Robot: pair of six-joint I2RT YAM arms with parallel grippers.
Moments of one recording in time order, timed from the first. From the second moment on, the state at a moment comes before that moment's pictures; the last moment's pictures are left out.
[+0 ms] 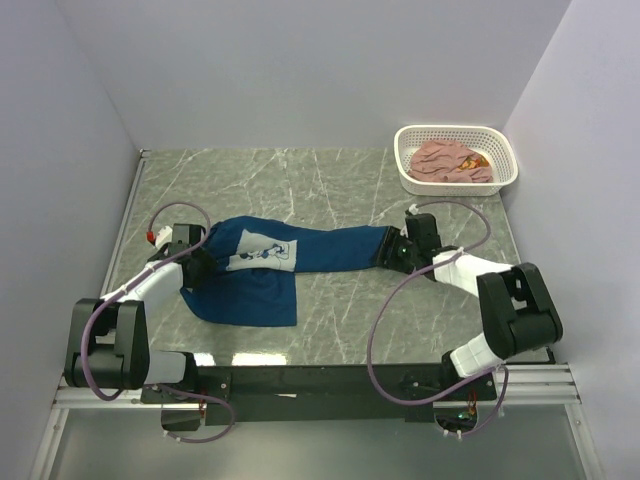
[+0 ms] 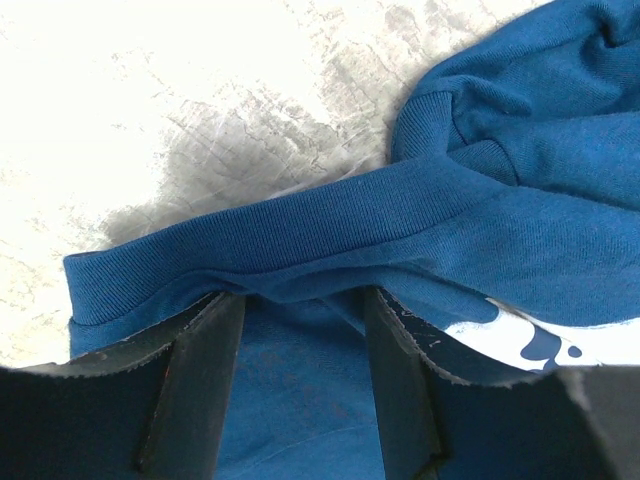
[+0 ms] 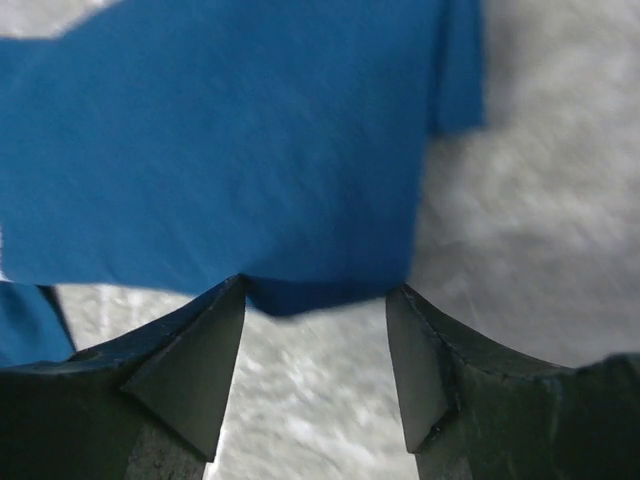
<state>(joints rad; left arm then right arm) -0.05 1.33 0.61 -0.30 -0.26 -0.87 0.25 1.49 0.65 -0.03 -0.17 0.55</state>
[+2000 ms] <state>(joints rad) -0.58 1.17 0.56 -0.62 -0.26 -1.15 0.38 1.28 0.74 -0.39 -0.15 0.47</state>
